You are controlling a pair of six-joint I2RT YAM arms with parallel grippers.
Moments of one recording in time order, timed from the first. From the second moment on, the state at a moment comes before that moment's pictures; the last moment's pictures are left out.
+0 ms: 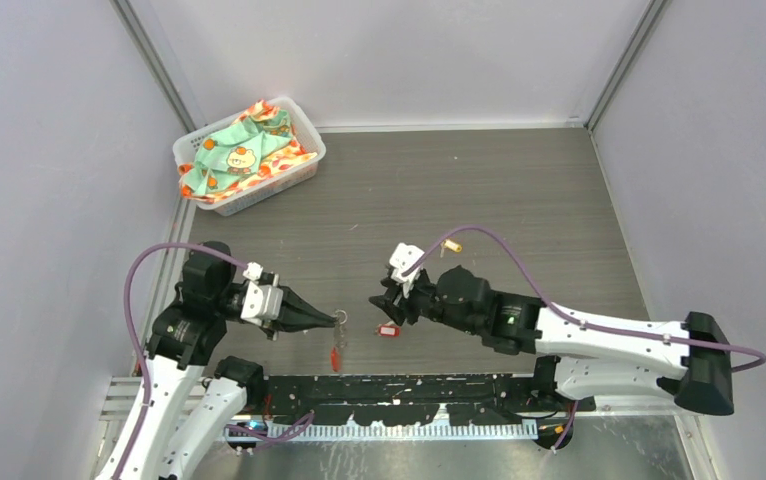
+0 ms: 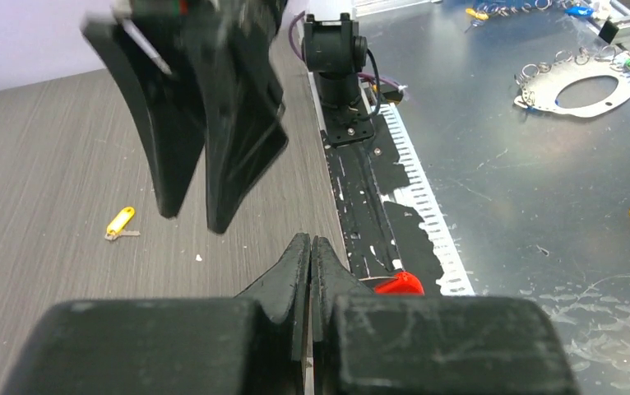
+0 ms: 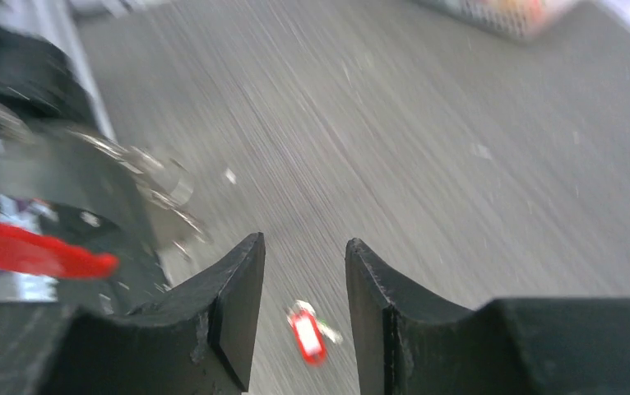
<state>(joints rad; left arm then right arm) -0.30 0.56 0.79 -0.68 1.38 0.59 1.23 1.06 0.71 0.05 0.20 0.02</state>
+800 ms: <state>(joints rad) -0.30 0.60 0.78 -0.40 1.38 0.31 1.24 1.06 0.85 0.19 -0.26 0.05</state>
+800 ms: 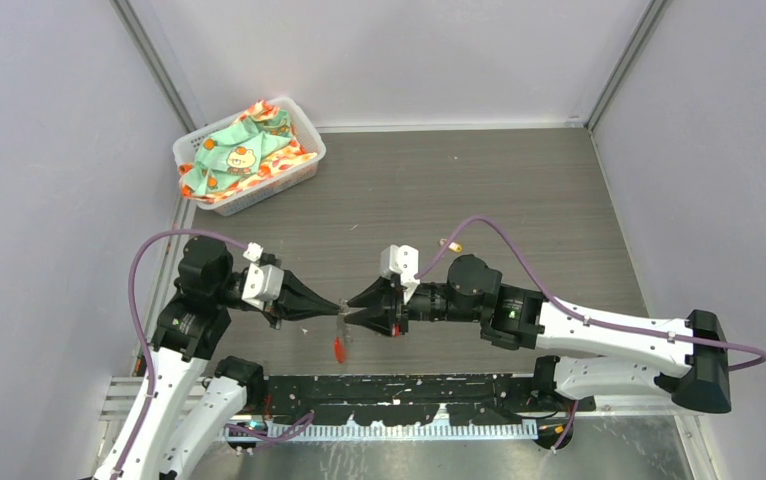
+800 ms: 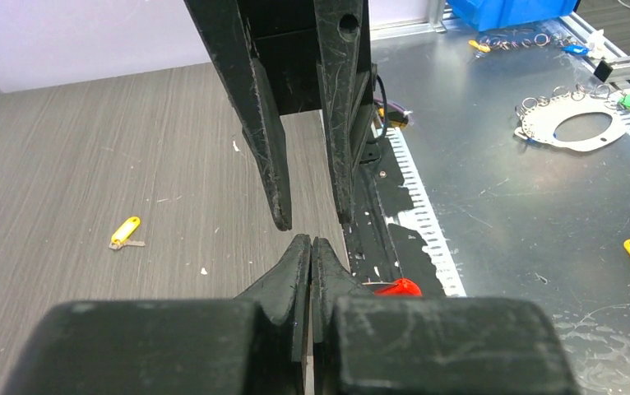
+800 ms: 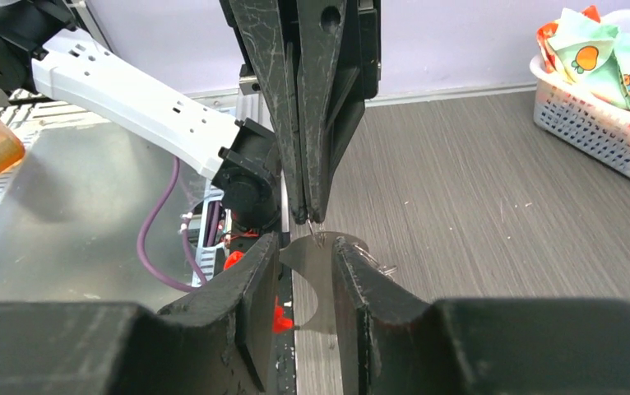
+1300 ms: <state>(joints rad) -0.30 0.60 0.78 -0.40 1.38 0.31 1.24 1.12 0.85 0.21 -0.29 0.02</state>
